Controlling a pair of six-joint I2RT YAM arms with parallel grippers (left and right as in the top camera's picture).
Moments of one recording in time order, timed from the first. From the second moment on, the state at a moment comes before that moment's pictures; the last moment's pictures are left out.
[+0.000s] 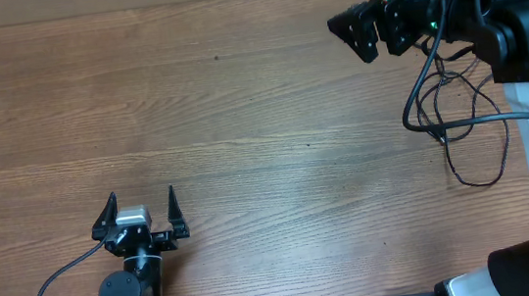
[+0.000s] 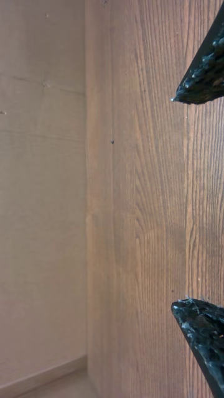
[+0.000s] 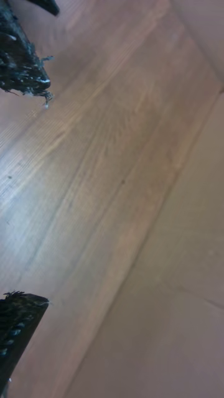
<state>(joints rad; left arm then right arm) 0.06 0.01 0.01 -0.08 0.04 0.00 0.19 1.64 2.16 -1.21 -0.39 -0.26</state>
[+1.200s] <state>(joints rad) 0.06 0.01 0.01 -0.08 0.03 0.00 0.18 0.58 0.15 0.46 -0.39 -0.27</state>
